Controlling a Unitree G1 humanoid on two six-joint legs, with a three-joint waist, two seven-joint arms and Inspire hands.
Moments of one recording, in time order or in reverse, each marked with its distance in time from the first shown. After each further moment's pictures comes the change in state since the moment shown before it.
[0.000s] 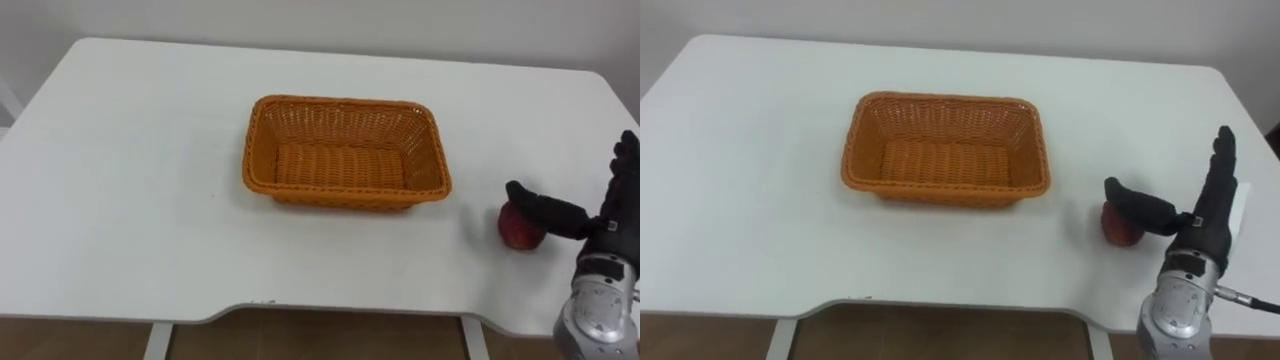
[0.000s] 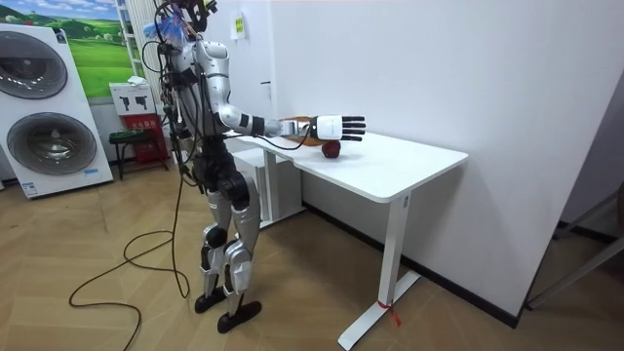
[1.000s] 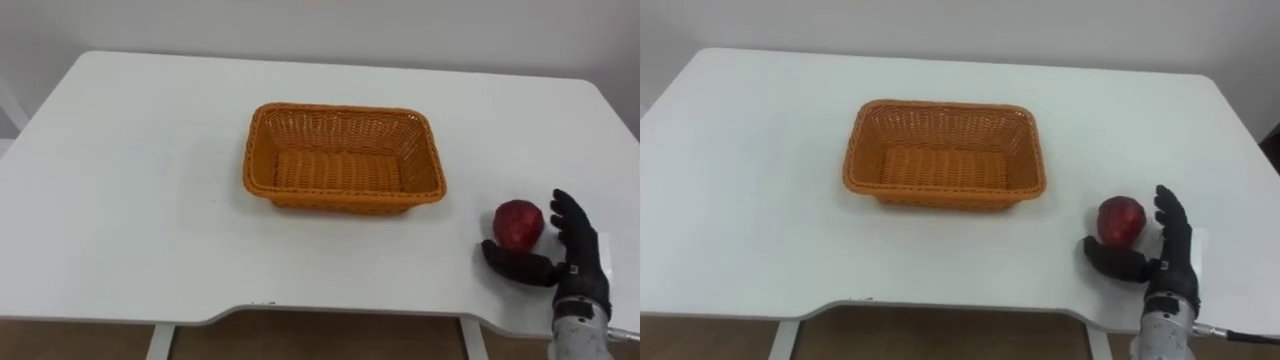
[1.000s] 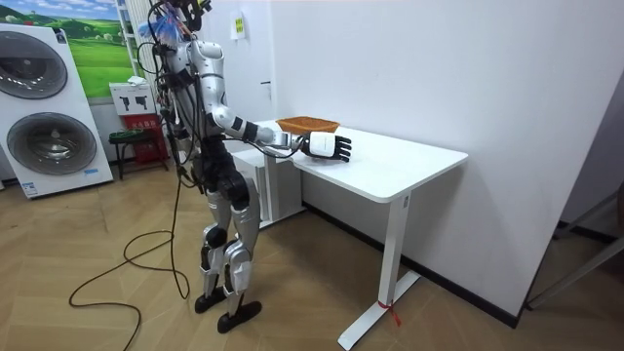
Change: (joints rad) left arm 0.017 0.004 0.000 0.003 0.001 -0.005 -0.016; right arm 0.059 -0.027 0.059 0.163 -0.065 -0.022 0.062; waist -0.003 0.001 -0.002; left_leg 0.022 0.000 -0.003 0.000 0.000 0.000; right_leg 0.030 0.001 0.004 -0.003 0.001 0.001
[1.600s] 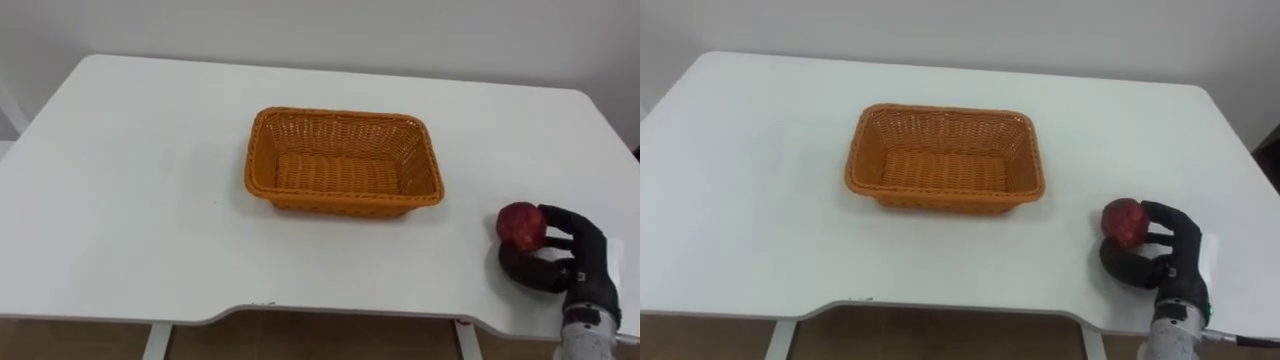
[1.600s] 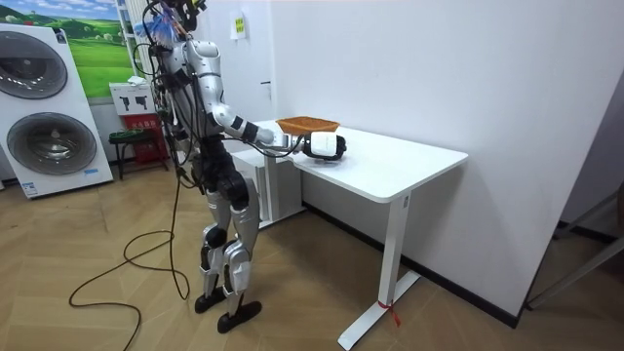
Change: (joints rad) left arm -0.012 0.002 0.000 0.000 -0.001 0.003 0.000; right arm -0.044 0.009 -0.022 0.154 -0.075 -0.061 -0.023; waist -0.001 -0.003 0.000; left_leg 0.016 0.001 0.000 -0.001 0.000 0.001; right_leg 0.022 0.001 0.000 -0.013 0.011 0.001
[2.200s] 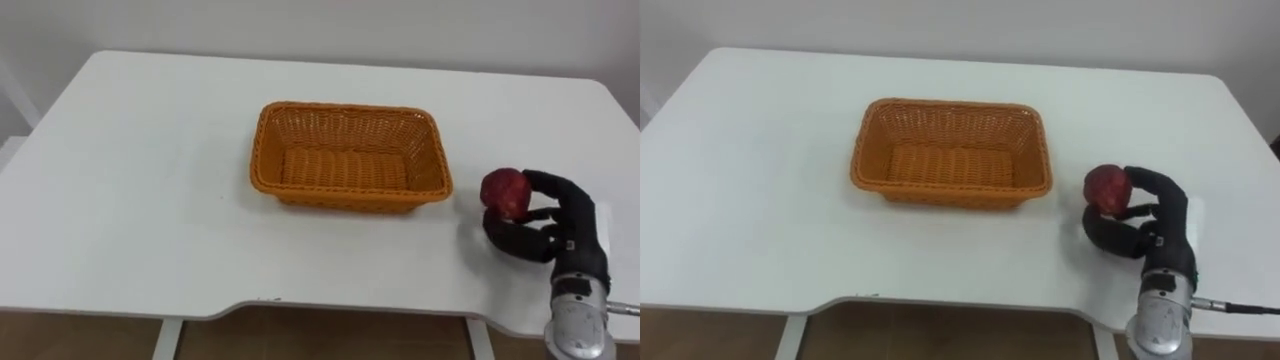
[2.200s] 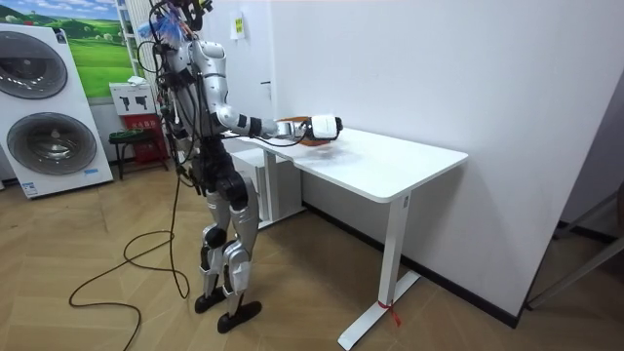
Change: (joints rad) left arm -0.030 0.001 0.001 0.033 0.003 -0.001 -0.016; right arm 0.009 0.000 0.039 -0.355 -0.001 0.072 0.014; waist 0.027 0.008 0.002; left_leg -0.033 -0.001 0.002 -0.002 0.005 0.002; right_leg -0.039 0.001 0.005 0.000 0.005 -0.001
